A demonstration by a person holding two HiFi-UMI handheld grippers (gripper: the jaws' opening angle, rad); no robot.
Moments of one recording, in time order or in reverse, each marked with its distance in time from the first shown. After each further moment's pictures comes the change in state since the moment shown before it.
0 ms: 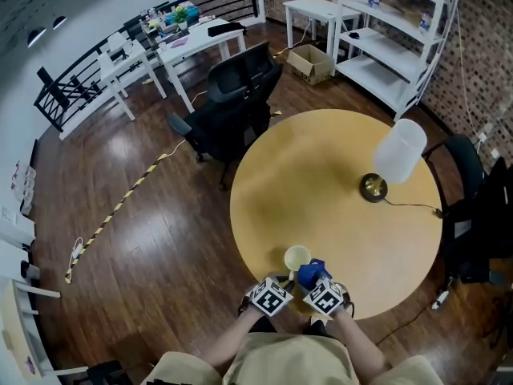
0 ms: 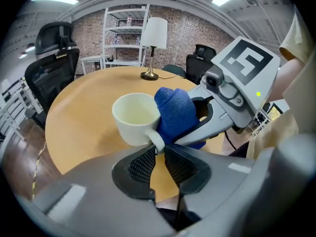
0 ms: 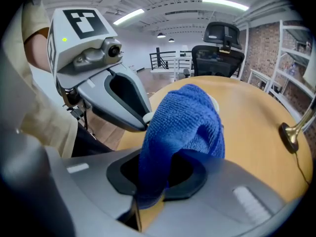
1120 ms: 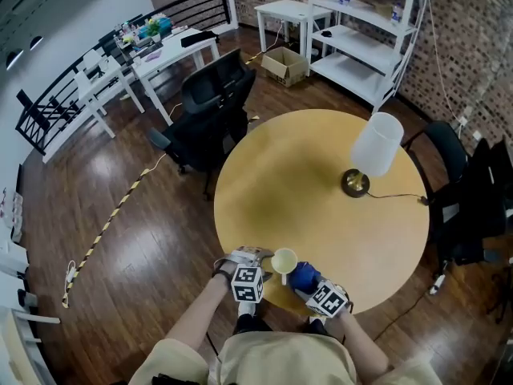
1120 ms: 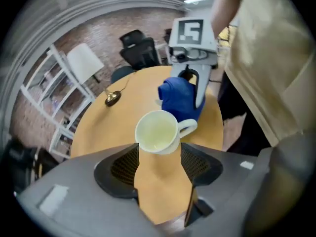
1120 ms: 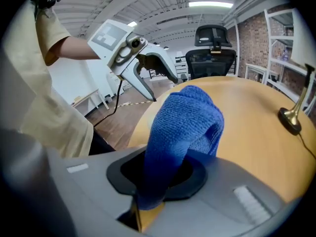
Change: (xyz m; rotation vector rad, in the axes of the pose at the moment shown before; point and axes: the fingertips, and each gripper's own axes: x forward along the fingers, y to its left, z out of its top) left arm -0.020 0.049 0.029 0.990 0.111 -0.045; right arm -0.020 0.005 -0.010 0.100 -0.098 0.048
